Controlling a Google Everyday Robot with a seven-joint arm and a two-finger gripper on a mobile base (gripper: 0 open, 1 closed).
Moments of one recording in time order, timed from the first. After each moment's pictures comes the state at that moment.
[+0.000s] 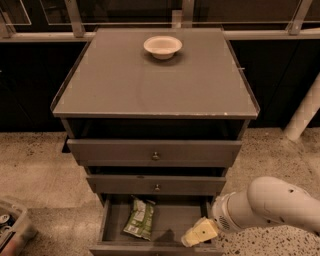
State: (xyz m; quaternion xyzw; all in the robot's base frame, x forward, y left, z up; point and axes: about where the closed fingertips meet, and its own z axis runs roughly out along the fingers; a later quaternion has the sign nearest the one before) arm 0.386 -0.141 0.584 -0.33 0.91 0.18 0.18
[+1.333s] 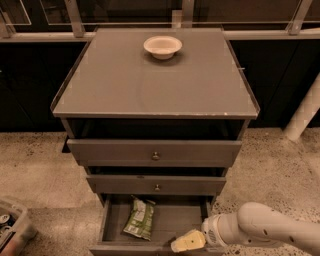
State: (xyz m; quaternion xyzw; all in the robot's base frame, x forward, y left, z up) arm 0.387 -0.119 0.467 -0.23 0.91 0.28 0.18
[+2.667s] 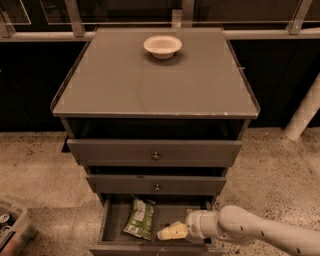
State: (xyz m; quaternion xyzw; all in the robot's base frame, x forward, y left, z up) arm 0.452 -0.075 0.389 -0.24 0.88 0.32 0.26
